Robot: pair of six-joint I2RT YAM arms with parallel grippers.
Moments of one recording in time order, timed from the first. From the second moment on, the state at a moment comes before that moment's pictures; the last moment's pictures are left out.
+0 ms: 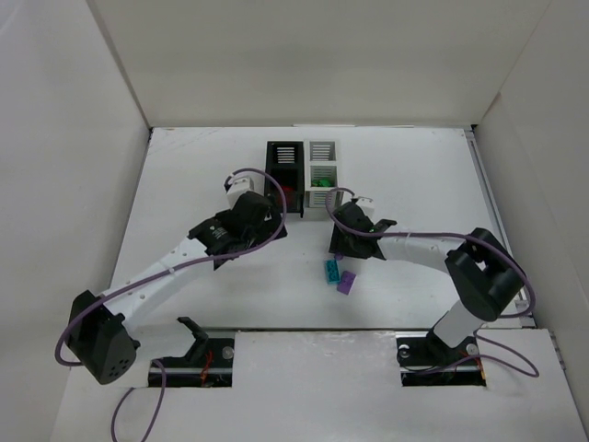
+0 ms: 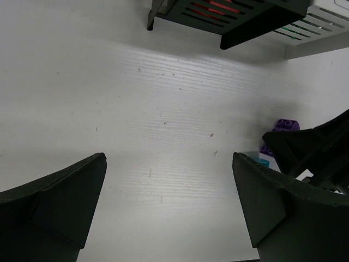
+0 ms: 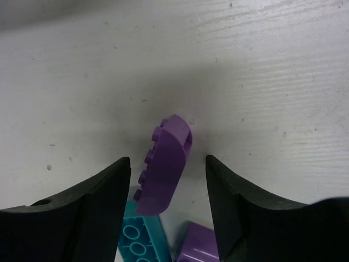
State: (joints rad) left arm -0.71 1.18 0.93 -0.59 -0.36 -0.83; right arm 0.72 1.61 0.89 -0.30 0.30 0.82
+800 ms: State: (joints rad) left arm -0.71 1.15 0.91 -0.64 -0.37 -0.88; right arm 0.72 1.63 0.89 -0.27 0.35 0.85
